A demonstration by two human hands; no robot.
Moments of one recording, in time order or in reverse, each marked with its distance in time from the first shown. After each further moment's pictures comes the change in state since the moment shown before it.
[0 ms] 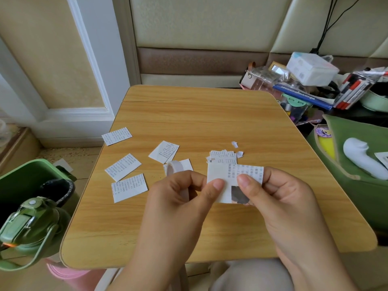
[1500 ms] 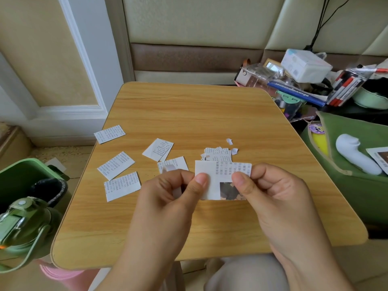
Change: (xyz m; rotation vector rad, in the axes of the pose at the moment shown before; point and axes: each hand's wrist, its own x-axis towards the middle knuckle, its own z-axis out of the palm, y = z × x) left_hand -0.001 -0.001 -0.002 -0.050 -0.050 -0.054; right_hand 0.004 0.010 -0.005 -0.071 0.040 -0.032
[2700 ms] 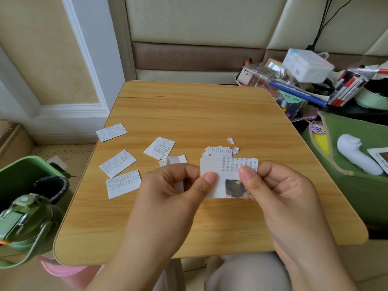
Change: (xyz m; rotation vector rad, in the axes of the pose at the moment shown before) left_hand 0.002 0.006 -0.002 0.075 0.003 0.032; right_hand -0.004 -0.006 0.000 -0.005 0.031 0.009
